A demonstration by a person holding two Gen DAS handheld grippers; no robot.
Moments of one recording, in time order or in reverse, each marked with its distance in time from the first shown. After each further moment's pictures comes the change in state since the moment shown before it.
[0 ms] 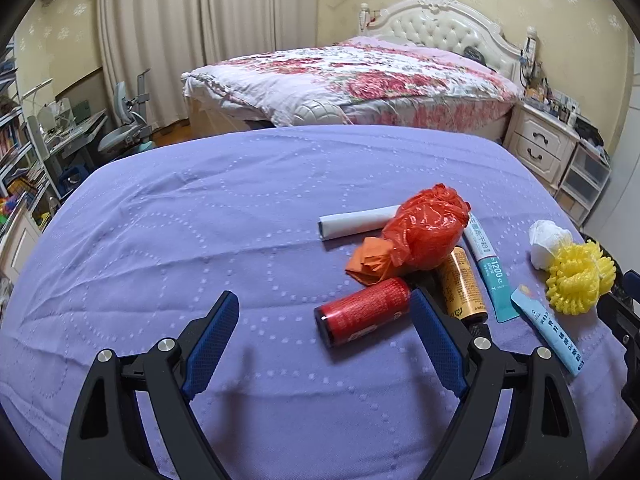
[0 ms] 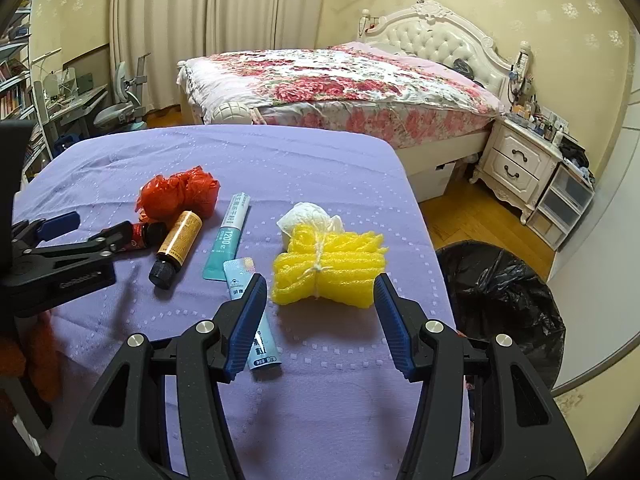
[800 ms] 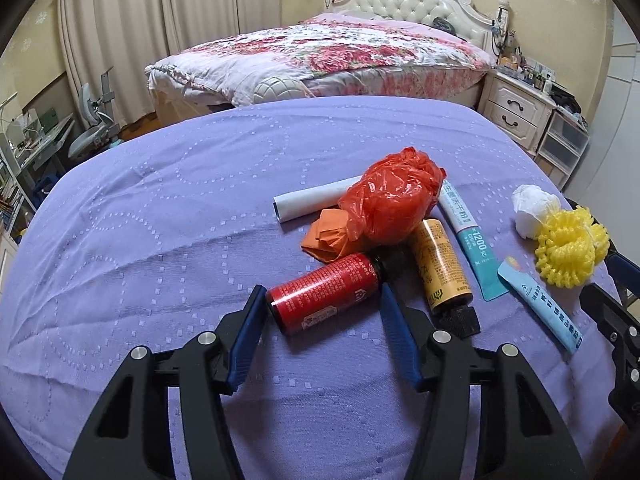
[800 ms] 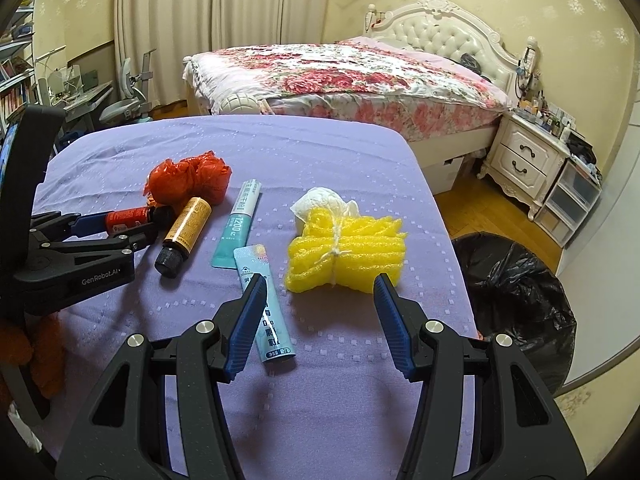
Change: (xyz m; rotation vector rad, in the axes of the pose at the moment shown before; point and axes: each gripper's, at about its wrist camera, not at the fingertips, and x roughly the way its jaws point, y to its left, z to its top) left arm 0.009 -0.013 -0.007 0.085 0.076 -0.086; right arm 0.007 0.008 -0.009 -0.002 0.014 0.023
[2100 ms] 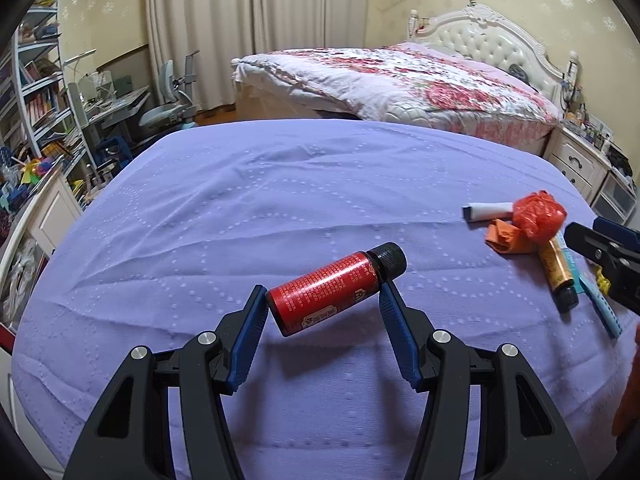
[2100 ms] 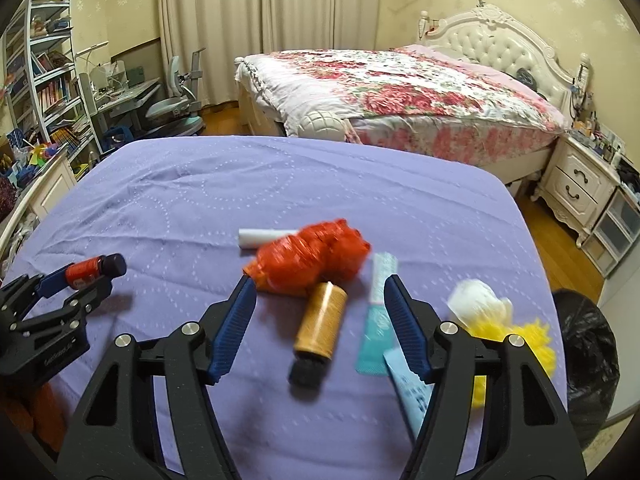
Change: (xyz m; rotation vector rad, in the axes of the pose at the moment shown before) left arm -0.046 0.114 -0.034 -0.212 -0.080 0.181; right arm 0.031 0.092 0.062 -0.071 -0.010 0.172
